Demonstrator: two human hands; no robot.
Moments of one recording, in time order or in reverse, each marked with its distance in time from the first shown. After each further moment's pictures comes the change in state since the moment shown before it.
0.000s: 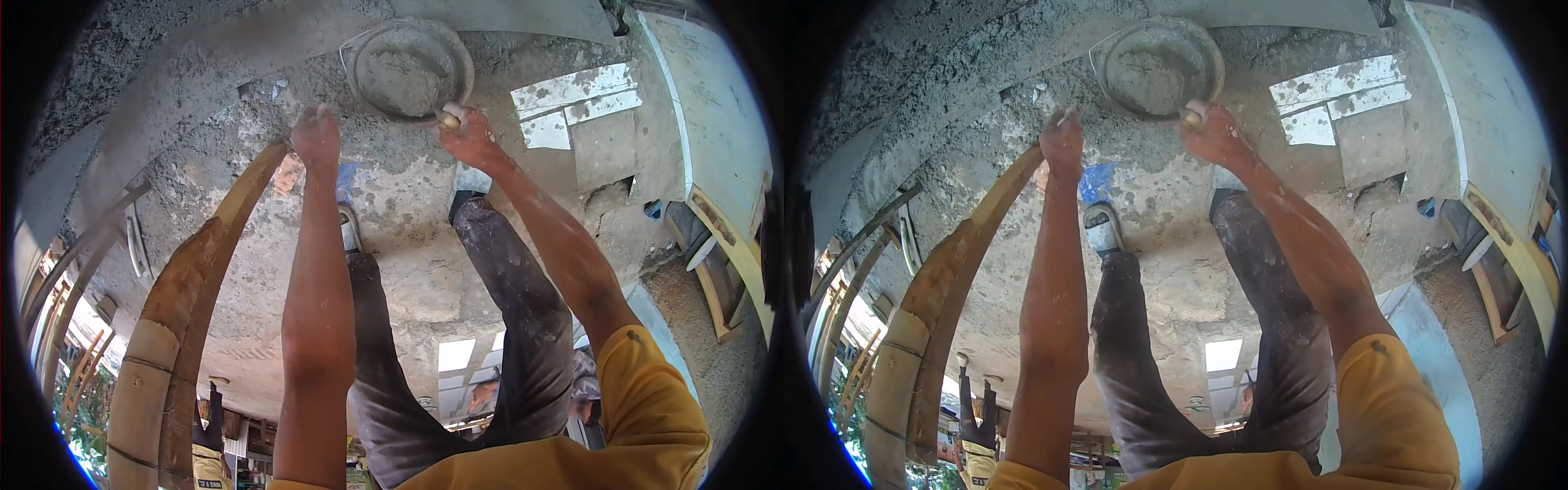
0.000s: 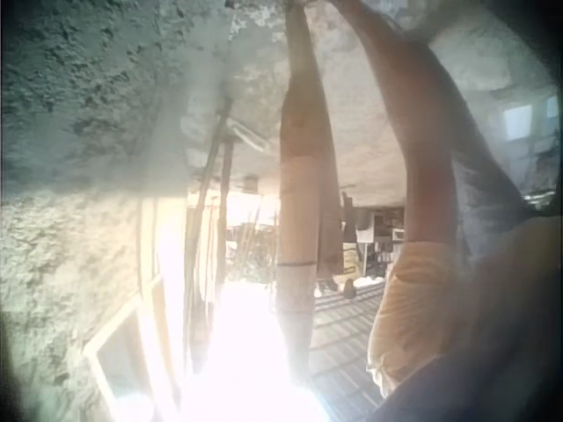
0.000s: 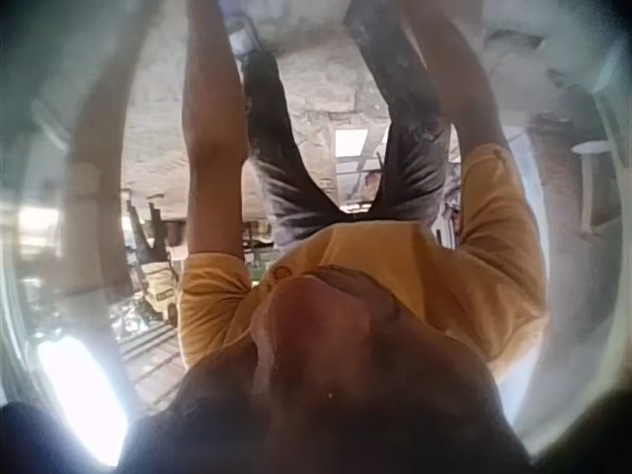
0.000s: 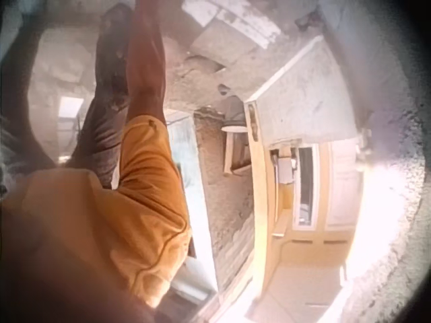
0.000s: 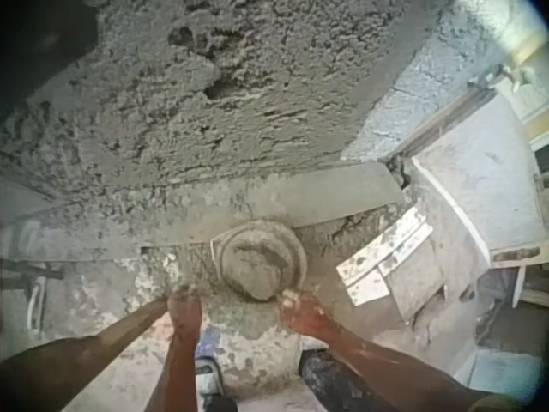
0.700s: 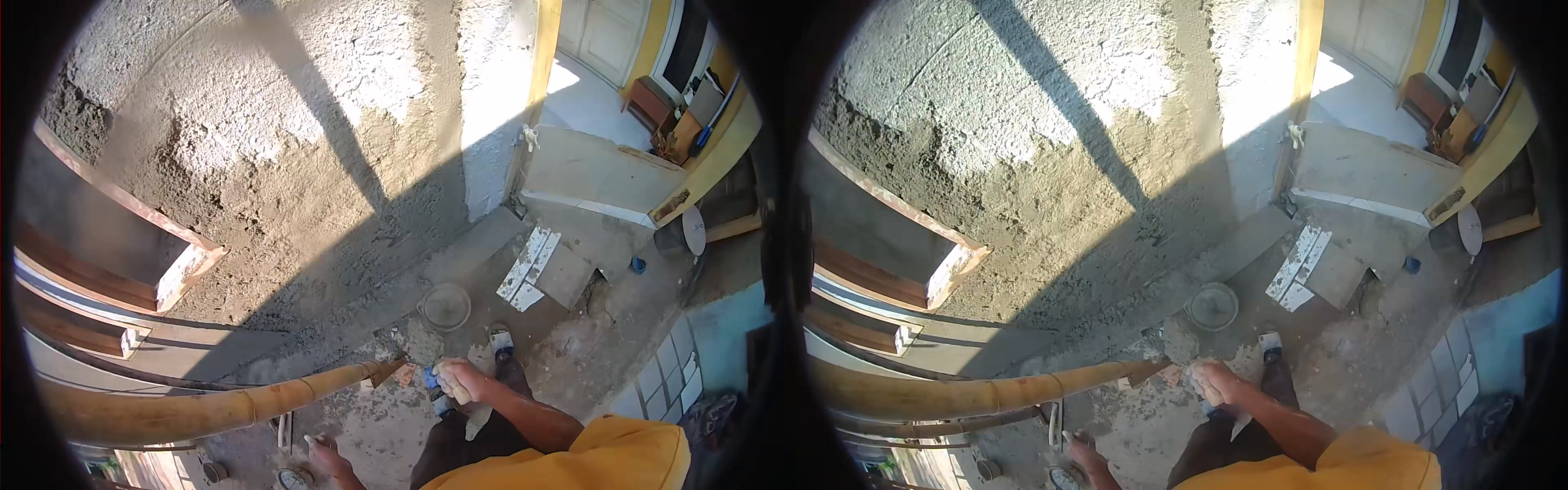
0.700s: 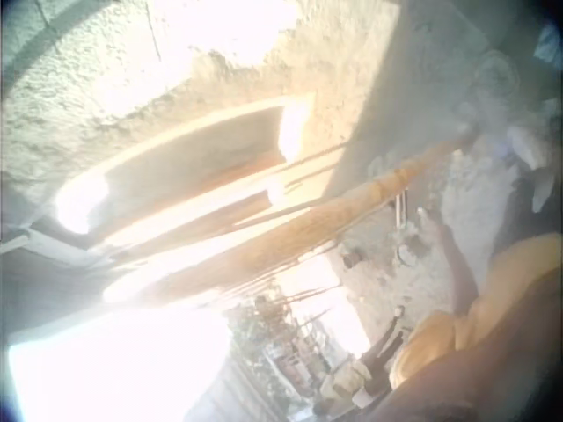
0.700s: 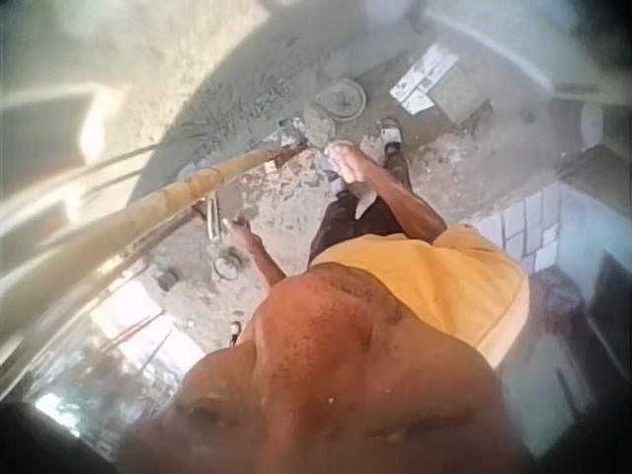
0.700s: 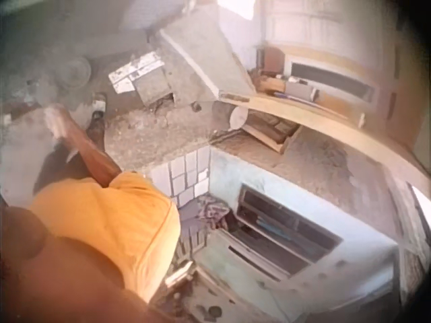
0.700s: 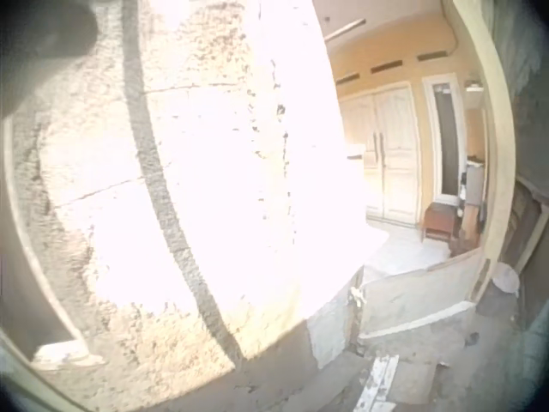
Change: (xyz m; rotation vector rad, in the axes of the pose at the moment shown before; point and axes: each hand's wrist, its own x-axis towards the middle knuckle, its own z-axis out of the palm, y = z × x) left_hand -0.355 0.324 -0.450 -0.400 0.515 -0.083; right_hand -0.382 -0.313 -0.178 1.491 -0.282 0.134
